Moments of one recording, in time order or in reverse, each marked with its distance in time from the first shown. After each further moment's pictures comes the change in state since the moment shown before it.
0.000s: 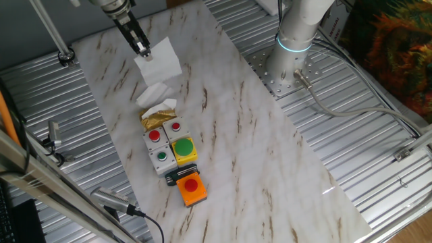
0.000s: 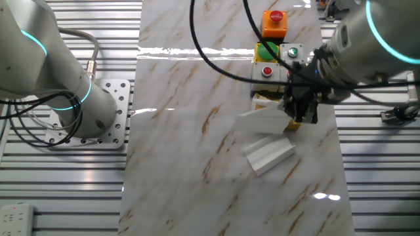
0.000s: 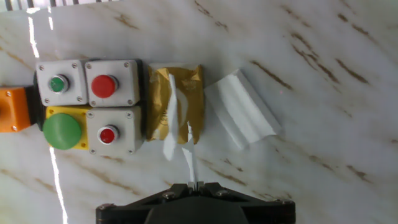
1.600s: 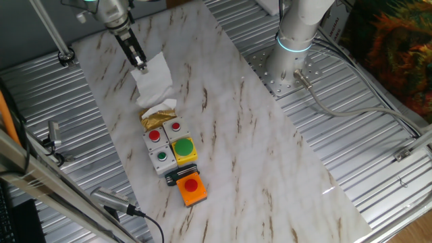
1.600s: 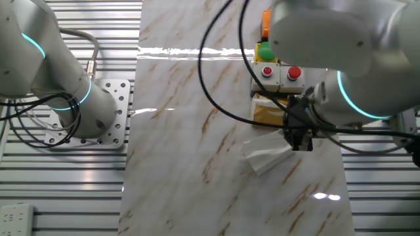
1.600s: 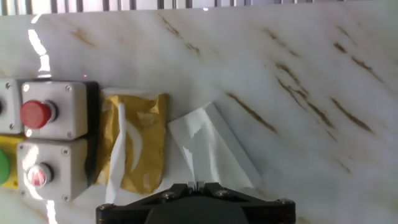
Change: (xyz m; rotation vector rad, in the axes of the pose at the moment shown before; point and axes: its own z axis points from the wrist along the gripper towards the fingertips) arm -0.043 -0.036 0.079 -0.019 -0.067 -0.033
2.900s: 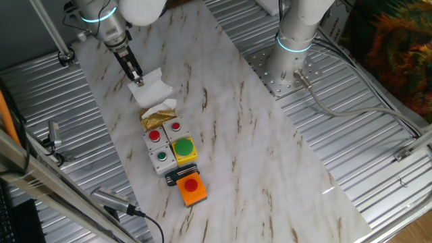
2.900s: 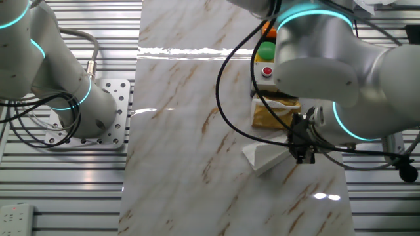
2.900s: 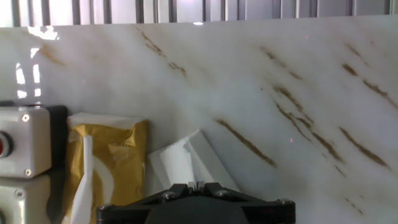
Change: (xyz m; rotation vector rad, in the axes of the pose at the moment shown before) arm -0.031 -0.015 0.063 0.013 -0.038 -0.002
